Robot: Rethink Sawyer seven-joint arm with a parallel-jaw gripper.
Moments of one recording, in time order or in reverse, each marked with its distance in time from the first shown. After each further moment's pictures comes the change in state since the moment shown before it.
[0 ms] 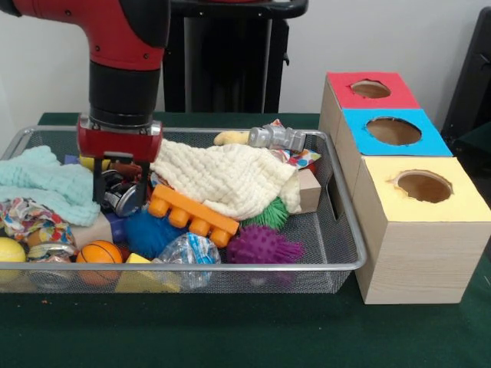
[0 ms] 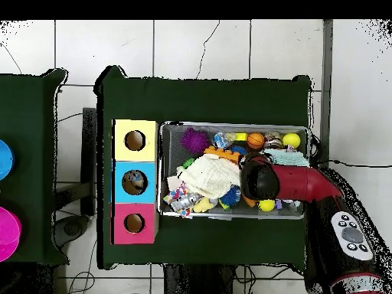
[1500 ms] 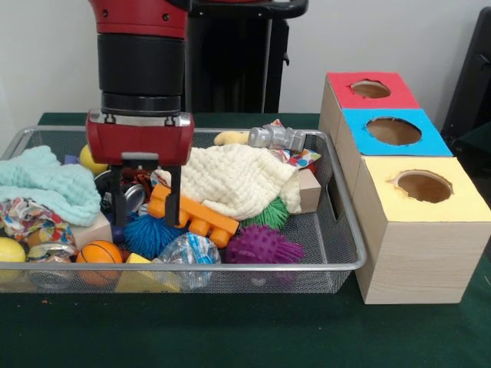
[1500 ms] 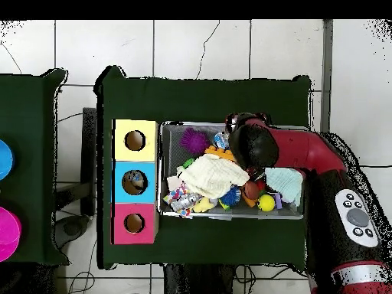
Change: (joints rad) arm -0.011 -0.027 0.185 -0.131 0.068 0.042 0.000
